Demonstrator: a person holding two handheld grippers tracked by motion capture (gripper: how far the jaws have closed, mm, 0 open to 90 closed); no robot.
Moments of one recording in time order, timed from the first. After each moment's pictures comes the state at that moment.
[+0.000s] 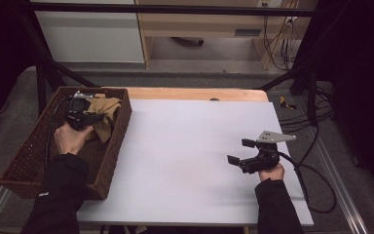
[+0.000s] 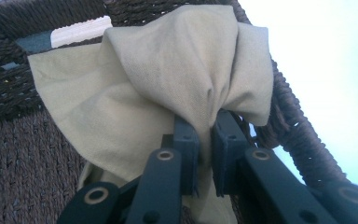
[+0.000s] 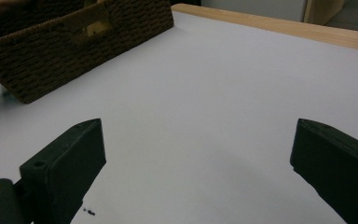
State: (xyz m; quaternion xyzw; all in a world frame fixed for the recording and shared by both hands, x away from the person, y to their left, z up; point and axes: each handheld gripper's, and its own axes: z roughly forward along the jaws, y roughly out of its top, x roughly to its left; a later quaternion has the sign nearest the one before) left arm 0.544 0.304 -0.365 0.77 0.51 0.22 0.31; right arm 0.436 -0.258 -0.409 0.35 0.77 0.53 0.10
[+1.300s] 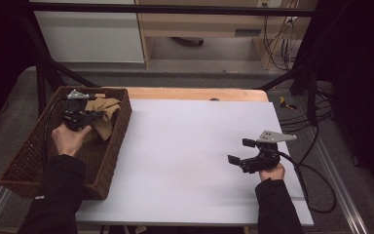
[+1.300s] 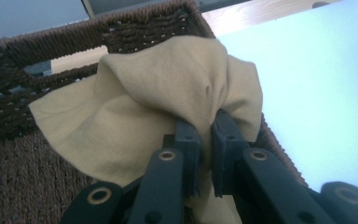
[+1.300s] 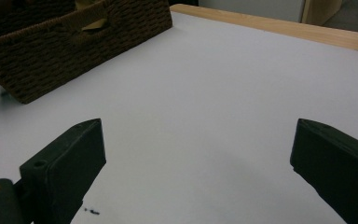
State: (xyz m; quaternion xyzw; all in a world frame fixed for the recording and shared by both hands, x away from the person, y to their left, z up) left arm 0.530 0.305 -0.349 0.76 0.48 0.23 0.36; right arm 0.436 -0.259 -0.409 0.35 0.77 0.53 0.11
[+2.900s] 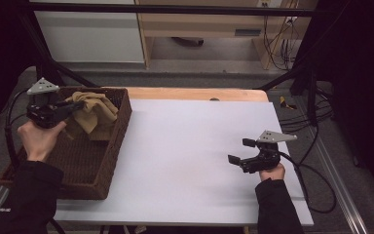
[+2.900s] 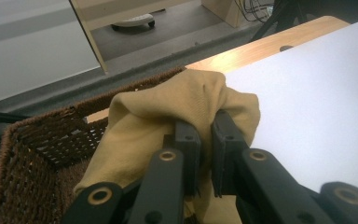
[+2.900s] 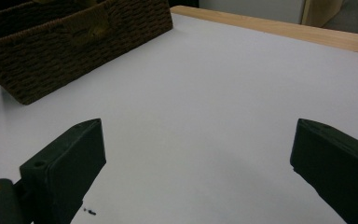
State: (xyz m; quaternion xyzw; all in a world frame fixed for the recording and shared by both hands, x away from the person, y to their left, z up) left arm 0.472 0.328 -0.272 0.76 0.43 0.28 0.40; right arm 0.436 -0.259 -0.408 0.35 0.77 0.53 0.11
